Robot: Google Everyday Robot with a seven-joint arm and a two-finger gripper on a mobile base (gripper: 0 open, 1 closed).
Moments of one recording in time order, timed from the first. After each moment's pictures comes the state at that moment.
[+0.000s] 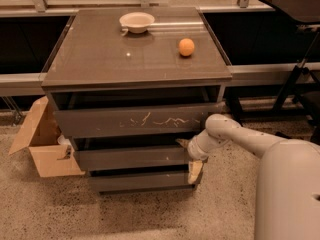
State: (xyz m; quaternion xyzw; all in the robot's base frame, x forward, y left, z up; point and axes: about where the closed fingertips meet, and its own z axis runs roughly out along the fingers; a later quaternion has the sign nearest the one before) arm 0.632 -0.123 0.422 -0.76 0.60 0.14 0.21
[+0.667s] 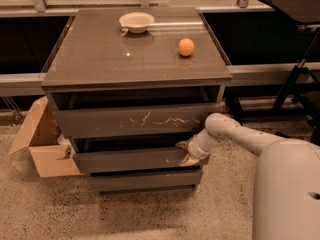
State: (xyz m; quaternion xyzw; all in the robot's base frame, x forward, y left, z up) arm 0.630 -0.120 0.413 -0.76 0.60 0.15 0.21
